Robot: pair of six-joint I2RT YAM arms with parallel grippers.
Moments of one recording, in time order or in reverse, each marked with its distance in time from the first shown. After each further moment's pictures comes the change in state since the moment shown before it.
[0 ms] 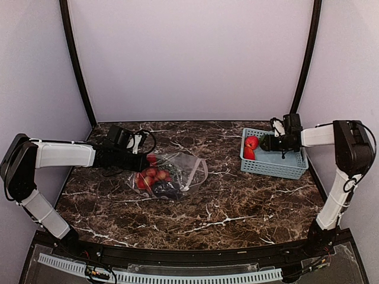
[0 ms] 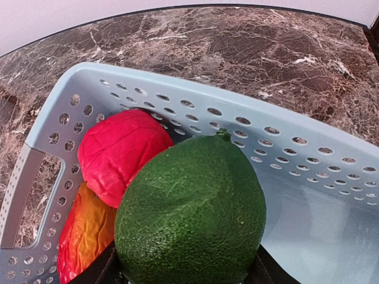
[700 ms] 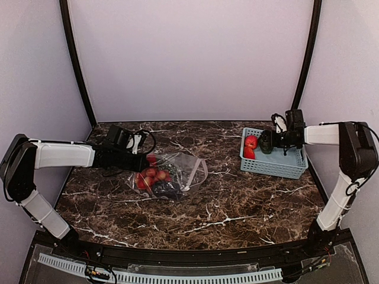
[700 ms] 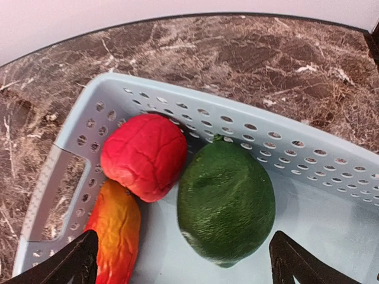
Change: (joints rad) left arm 0.000 -0.005 -0.003 -0.001 0.000 0.001; right arm -0.005 -0.019 0.042 -0.066 -0.025 0.020
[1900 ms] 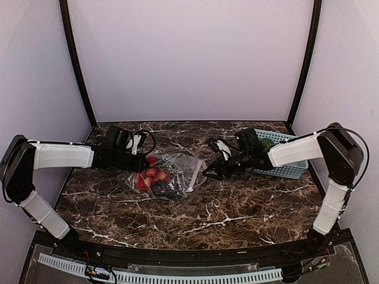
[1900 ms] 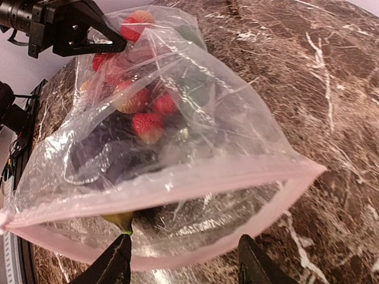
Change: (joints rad) left arm 0.000 -0.016 -0.016 0.013 0.024 -0.001; right arm 0.553 -0.006 -0.138 0.230 -0.351 -0.090
